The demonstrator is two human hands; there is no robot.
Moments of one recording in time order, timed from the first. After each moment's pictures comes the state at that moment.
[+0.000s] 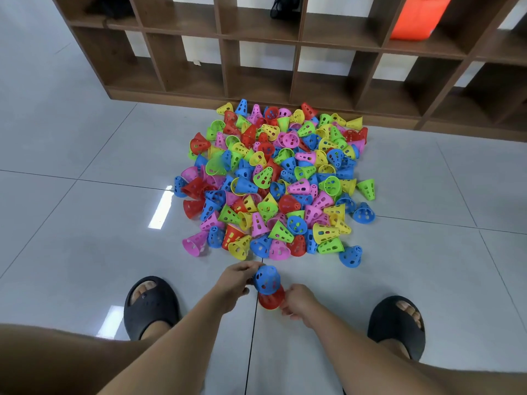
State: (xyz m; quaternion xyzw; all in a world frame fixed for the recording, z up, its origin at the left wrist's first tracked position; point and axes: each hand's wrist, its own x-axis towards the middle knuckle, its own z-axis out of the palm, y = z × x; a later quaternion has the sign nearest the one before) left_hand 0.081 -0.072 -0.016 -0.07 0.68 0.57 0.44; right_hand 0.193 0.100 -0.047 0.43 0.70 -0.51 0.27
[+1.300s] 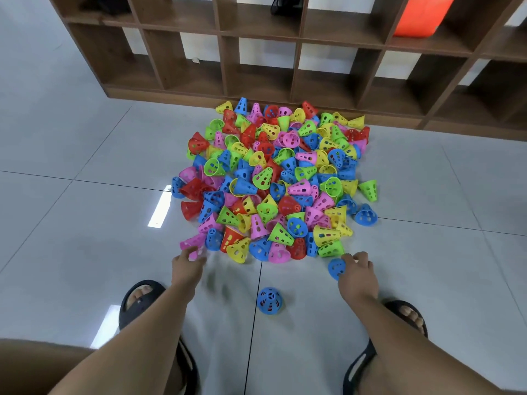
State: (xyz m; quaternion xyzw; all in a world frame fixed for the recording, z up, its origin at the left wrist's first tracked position) left_hand -0.002 -0.147 -0.055 -0.17 0.82 0.51 0.21; right_hand 0.218 0.231 -0.038 0.38 0.91 -0.11 0.10
